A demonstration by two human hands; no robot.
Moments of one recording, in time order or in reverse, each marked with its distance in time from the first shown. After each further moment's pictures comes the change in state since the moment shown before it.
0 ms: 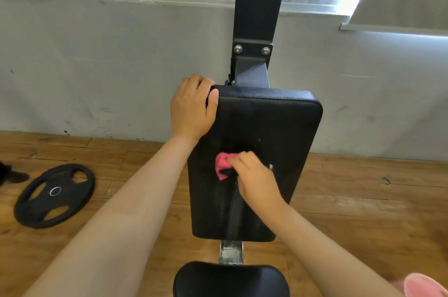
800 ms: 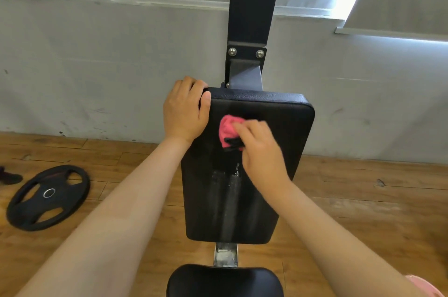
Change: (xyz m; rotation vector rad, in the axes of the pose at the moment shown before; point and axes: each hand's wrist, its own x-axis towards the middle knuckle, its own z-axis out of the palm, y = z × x) left_hand 0.000 0.002 0.000 0.022 -0.013 -0.031; right_hand 0.036 0.000 -0.053 -0.012 0.269 0.006
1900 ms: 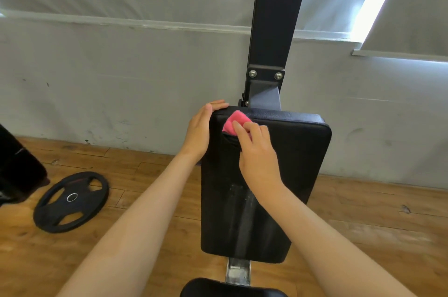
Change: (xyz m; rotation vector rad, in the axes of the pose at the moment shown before) left_hand -0.009 -0.004 -0.022 -0.926 -0.249 -0.516; right_hand 0.031 -0.033 0.019 -0.017 0.087 -0.036
